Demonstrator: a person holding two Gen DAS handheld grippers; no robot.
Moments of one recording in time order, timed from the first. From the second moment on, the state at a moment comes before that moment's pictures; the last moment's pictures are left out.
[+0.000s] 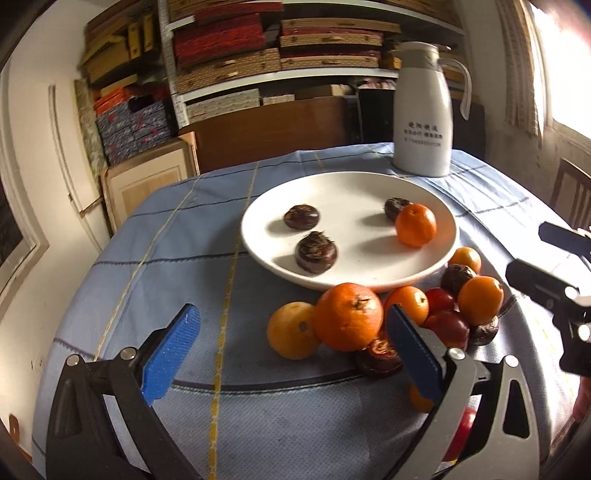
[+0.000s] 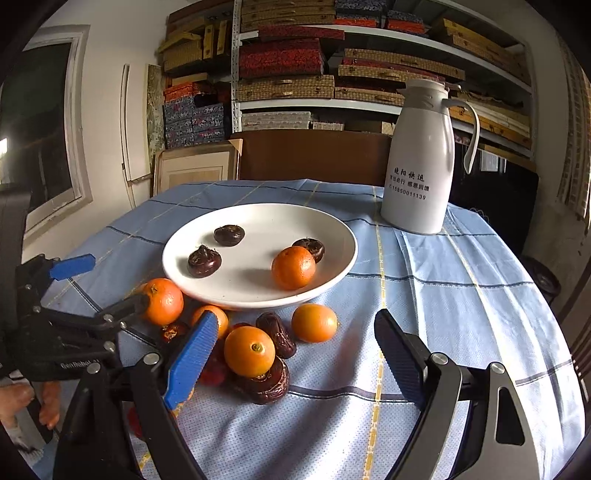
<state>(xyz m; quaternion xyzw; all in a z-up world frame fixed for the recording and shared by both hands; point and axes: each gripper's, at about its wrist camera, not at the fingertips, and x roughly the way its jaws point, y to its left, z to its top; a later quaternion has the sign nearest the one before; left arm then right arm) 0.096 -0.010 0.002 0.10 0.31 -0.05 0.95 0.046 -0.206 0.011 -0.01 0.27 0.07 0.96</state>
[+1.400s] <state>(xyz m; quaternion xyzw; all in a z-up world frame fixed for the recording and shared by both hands) 0.106 0.026 0.003 0.00 0.34 -0.10 0.94 0.062 -0.194 -0.017 -0.01 0.34 0.12 0.93</state>
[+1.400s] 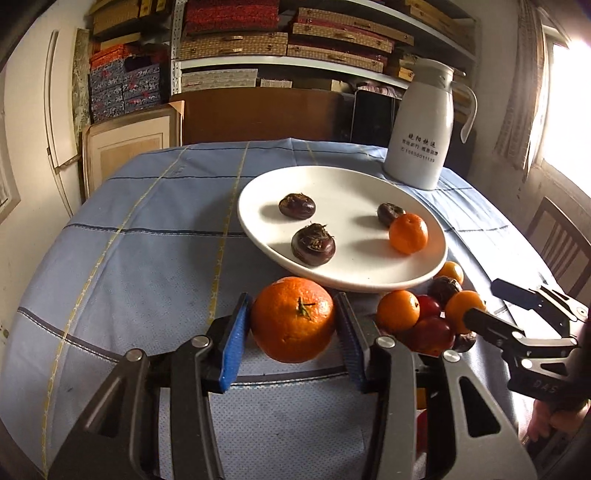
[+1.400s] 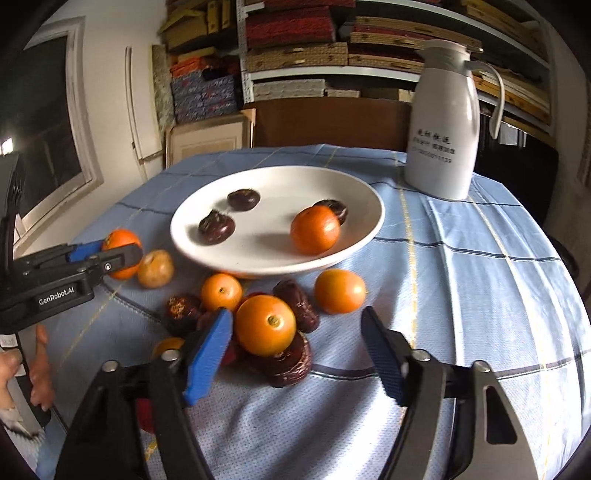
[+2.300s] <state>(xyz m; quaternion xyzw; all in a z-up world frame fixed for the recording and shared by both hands) 0.164 0.012 0.036 0.01 0.34 -0.10 0.93 0.113 -0.211 0.042 0.05 0.28 0.13 0.95</state>
